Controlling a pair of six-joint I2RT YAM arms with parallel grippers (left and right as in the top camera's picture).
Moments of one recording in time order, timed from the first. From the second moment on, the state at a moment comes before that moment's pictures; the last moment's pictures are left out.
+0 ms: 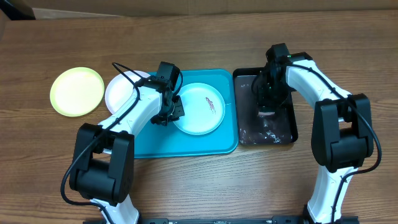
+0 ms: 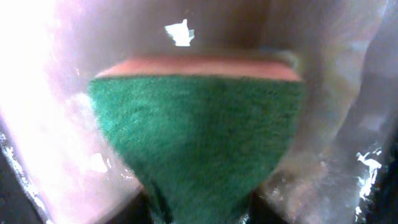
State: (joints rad) left arm -0.29 1.88 1.22 -0.78 0.00 -0.54; right arm 0.18 2.12 1.52 -0.96 -0.12 0.17
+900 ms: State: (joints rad) left arm -0.29 1.88 1.22 -0.78 0.00 -0.54; right arm 0.18 2.11 1.51 -0.75 -0.12 0.17
